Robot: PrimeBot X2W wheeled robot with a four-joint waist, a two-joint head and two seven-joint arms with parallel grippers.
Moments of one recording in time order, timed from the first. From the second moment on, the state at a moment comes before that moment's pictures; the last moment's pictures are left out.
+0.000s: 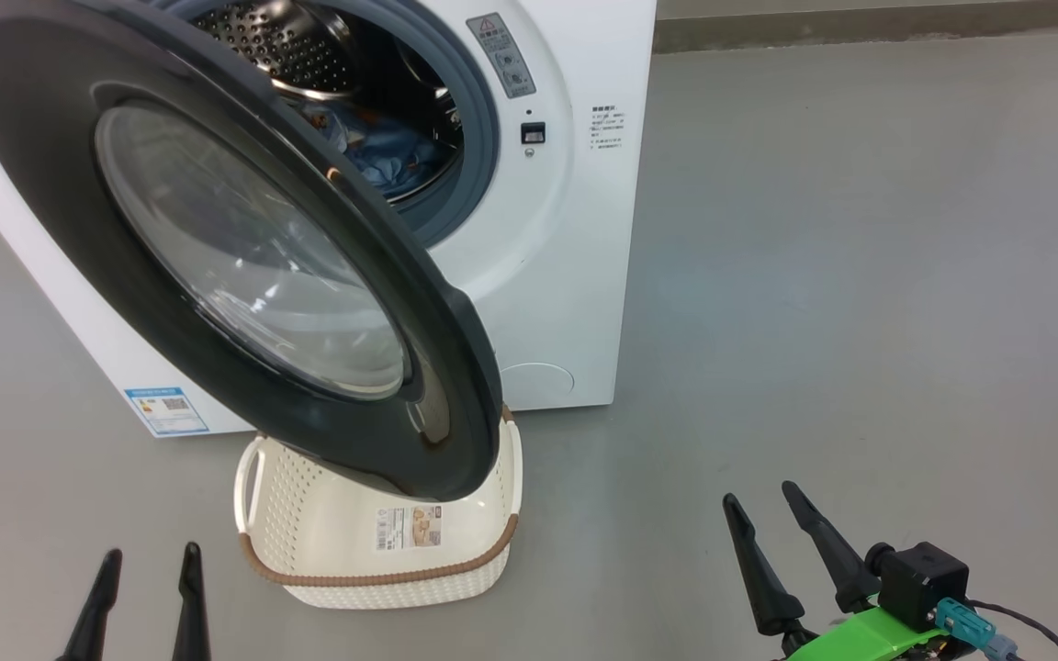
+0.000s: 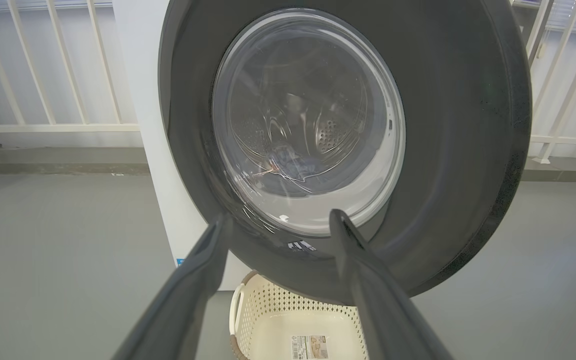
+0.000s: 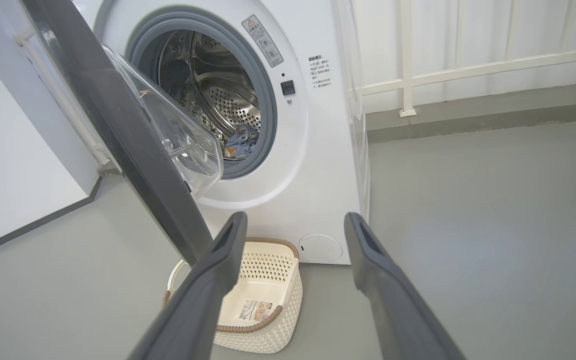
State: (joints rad) left arm 0.12 0.08 0.07 0.05 -0.20 -0.13 -0.25; right arm -0.04 -0.05 0.15 0.24 0.30 0.13 -0.25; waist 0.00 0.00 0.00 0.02
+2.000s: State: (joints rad) left arm 0.11 0.04 0.06 0.13 -0.25 -0.13 -0.25; right arm -0.12 -0.18 0.38 -0.34 0.31 0.13 -0.26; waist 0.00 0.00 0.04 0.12
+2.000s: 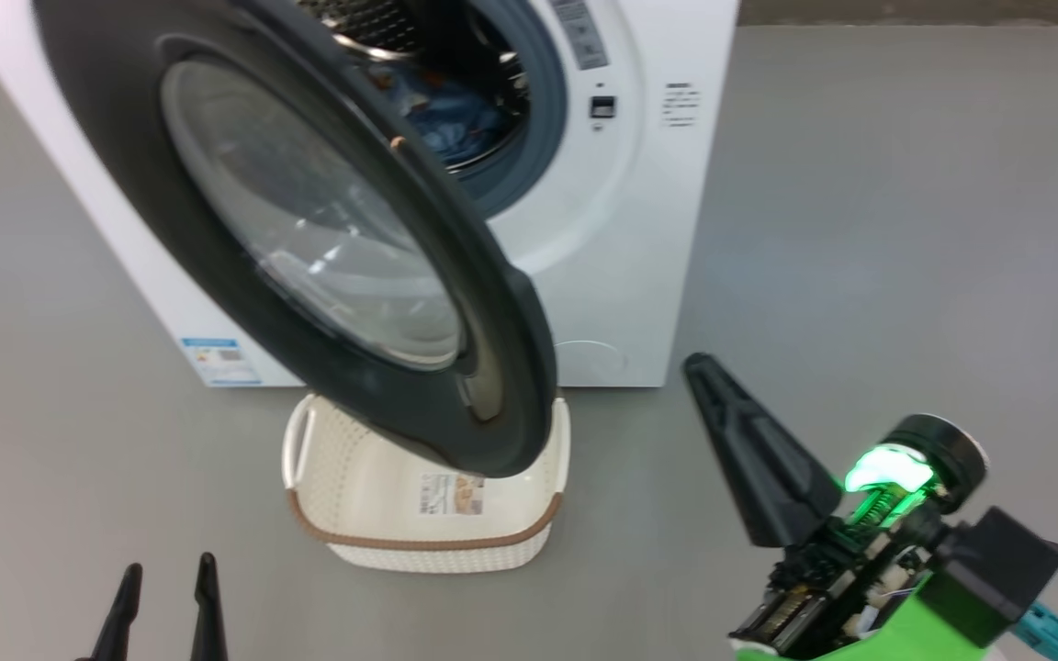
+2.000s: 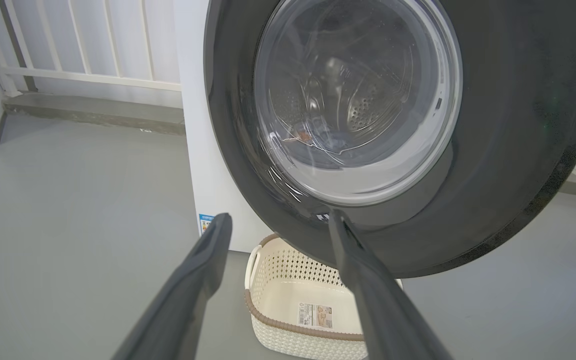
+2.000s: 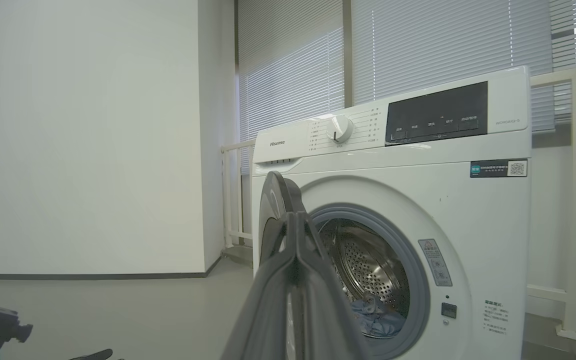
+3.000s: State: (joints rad) left arm -0.07 0.03 -0.10 0.10 -0.35 -0.13 -0.25; right arm -0.47 -0.27 0.60 0.17 0.44 0.13 -0.26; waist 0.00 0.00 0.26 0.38
